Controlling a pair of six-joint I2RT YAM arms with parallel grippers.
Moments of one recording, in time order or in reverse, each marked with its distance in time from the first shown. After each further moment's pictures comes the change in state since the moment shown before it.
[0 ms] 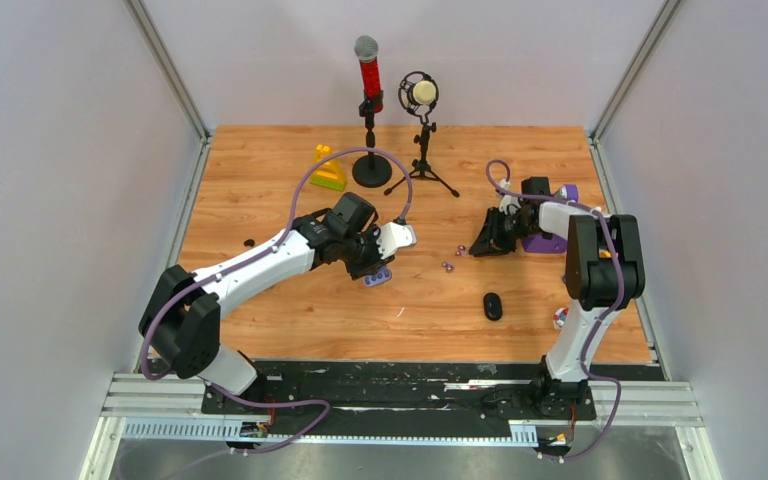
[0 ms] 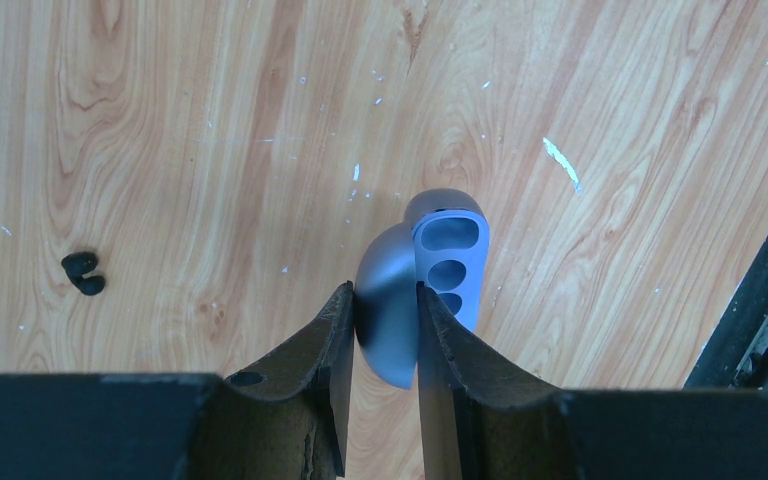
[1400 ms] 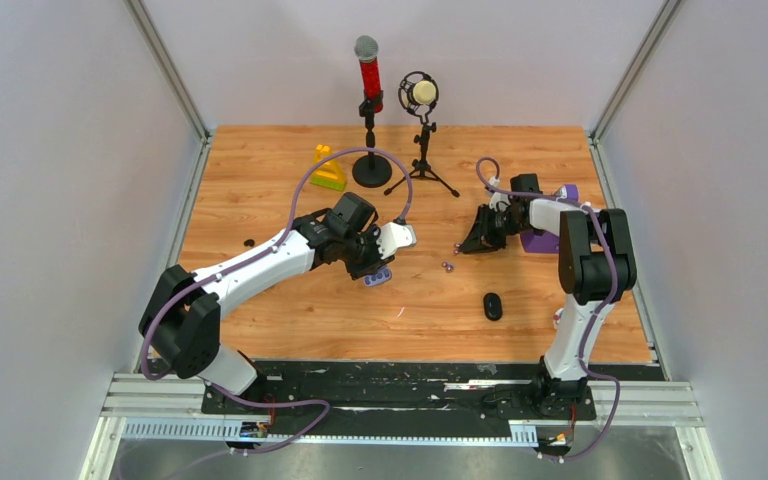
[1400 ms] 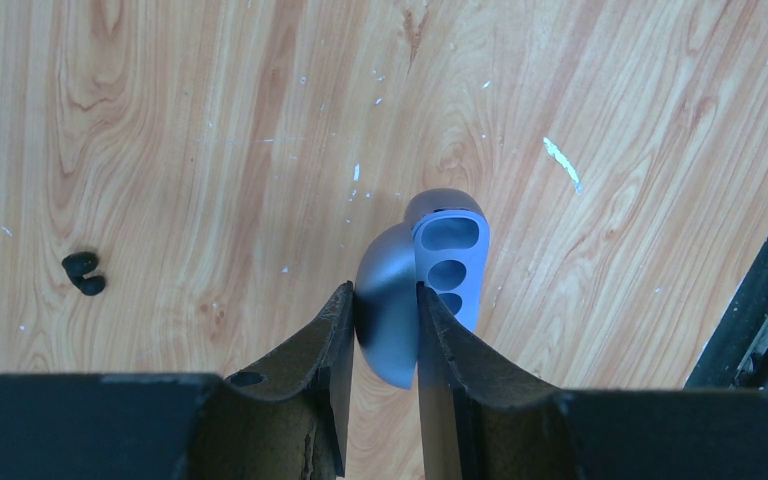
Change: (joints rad) left arm 0.000 0.000 0.000 0.000 0.000 0.002; right arm 0.049 0.057 0.048 0.026 -0.039 0.036
